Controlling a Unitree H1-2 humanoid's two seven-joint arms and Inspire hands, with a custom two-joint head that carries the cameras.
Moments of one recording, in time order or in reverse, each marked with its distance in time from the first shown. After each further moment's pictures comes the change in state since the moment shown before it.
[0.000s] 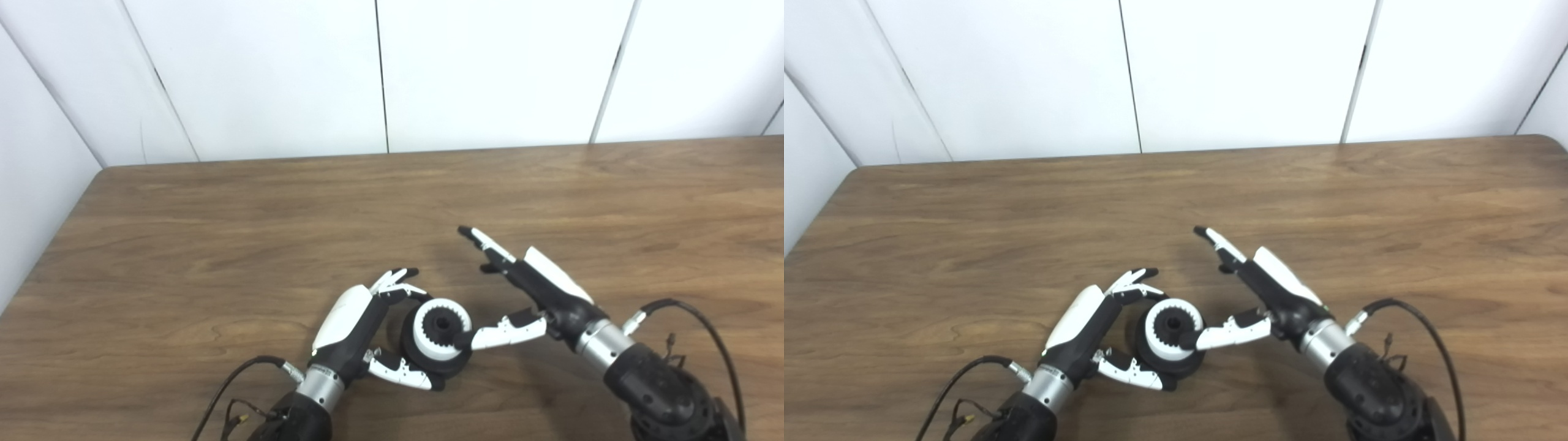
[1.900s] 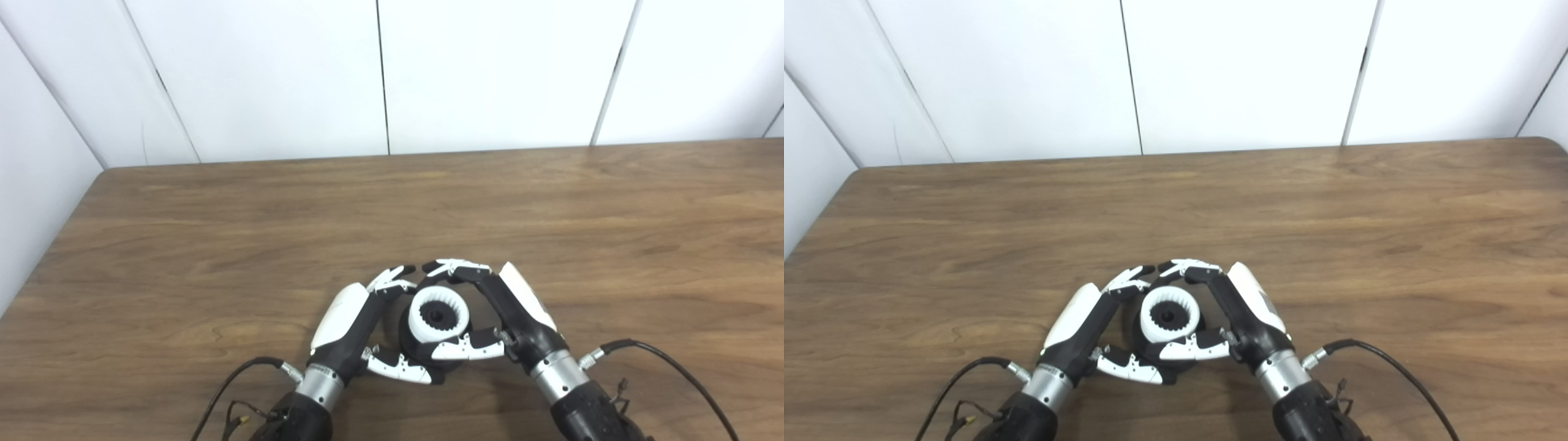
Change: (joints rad) left arm -0.001 -0.019 0.017 0.011 -0.016 -0.017 0.017; right arm 0.107 0.169 0.101 0.104 -0.072 -0.225 -0.274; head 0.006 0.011
